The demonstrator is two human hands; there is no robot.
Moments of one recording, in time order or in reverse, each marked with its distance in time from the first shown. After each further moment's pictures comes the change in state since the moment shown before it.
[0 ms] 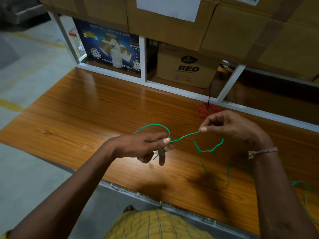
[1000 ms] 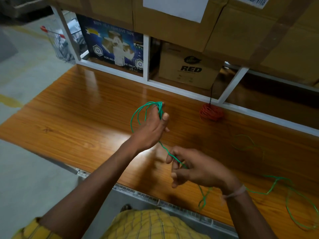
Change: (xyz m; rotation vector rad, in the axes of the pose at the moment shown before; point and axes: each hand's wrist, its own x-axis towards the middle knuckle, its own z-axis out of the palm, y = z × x) left_hand 0.045 -0.027 0.004 0.117 0.704 0.163; right_hand -0.022 -0.020 0.128 0.260 -0.275 -0.061
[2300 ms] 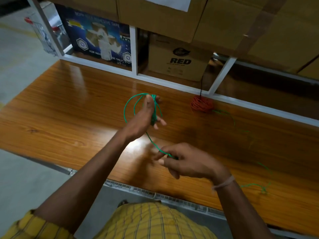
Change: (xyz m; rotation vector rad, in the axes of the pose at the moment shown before) left_hand 0.018 0.001 0.000 -0.443 -0.121 -0.102; right_hand -0.002 -0.008 0.007 -0.216 0.017 0.021
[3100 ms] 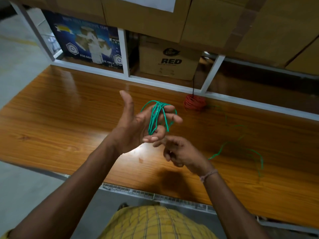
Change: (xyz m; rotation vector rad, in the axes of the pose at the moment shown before) left_hand -0.034 0.035 0.020 -0.596 -0.539 -0.018; right_hand 0.026 0.055 0.011 0.623 0.285 0.041
